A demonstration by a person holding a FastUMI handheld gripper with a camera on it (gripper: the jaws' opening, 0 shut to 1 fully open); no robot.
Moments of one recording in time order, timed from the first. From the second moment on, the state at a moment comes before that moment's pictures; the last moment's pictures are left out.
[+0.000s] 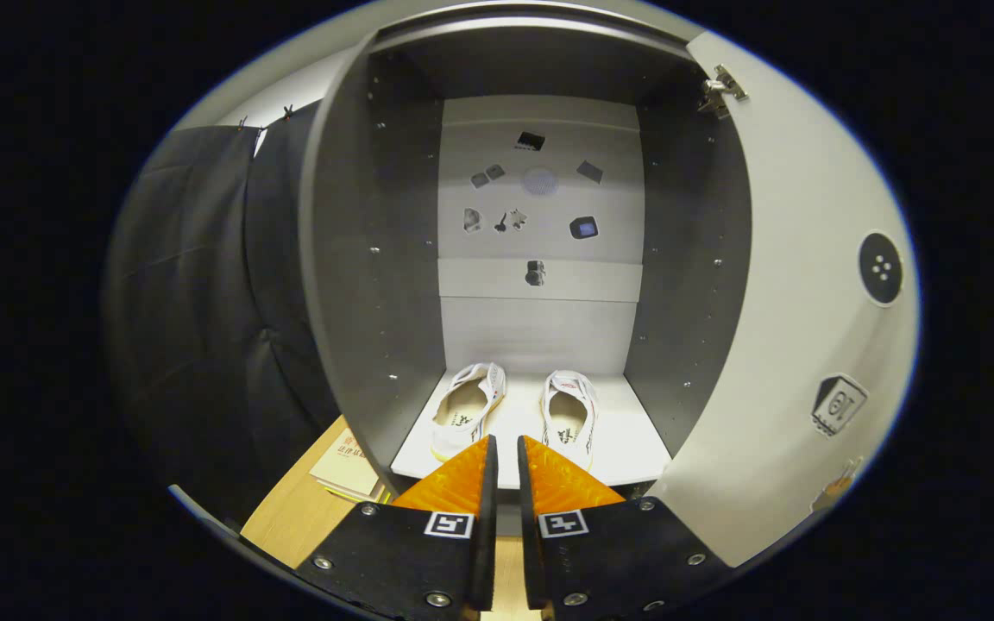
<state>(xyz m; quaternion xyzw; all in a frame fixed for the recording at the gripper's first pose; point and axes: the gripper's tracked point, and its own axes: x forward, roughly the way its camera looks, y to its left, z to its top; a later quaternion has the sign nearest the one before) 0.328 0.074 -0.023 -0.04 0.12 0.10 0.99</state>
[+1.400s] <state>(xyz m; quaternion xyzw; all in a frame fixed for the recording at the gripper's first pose) 0.026 0.040 0.003 -0.01 0.04 0.05 1.00</state>
